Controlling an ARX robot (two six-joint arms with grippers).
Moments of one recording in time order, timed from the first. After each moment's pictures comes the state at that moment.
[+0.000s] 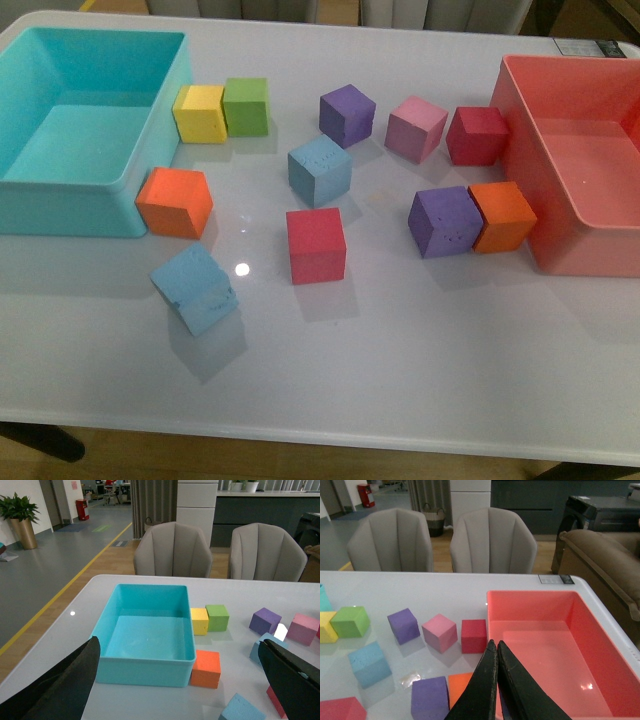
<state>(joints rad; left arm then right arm) 0.00 0.01 0.01 0.00 0.00 0.00 0.13 1.24 0.14 1.08 0.13 -0.01</state>
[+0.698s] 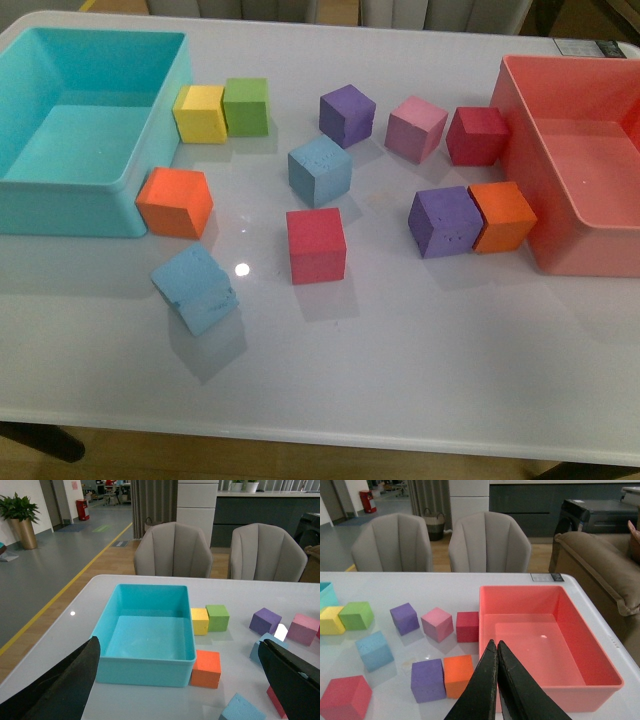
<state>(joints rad) 0.00 0.01 0.01 0.00 0.00 0.00 0.00 0.65 0.02 0.63 0.00 -0.01</state>
